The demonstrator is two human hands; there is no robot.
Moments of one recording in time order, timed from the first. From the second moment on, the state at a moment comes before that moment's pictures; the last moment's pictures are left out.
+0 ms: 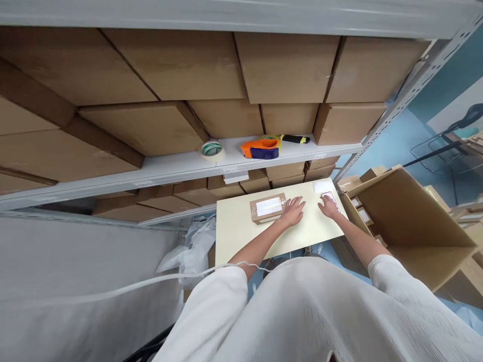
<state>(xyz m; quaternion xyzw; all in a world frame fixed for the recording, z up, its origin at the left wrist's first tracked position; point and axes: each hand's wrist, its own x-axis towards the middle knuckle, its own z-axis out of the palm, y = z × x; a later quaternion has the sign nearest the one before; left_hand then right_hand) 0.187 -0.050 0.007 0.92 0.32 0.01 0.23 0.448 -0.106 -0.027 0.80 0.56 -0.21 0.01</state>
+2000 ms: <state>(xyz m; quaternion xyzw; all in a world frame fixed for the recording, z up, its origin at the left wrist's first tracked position) 0.388 0.036 -0.028 0.64 0.61 0.08 0.46 0.576 0.022 -0.029 0.72 0.59 -0.33 -0.16</state>
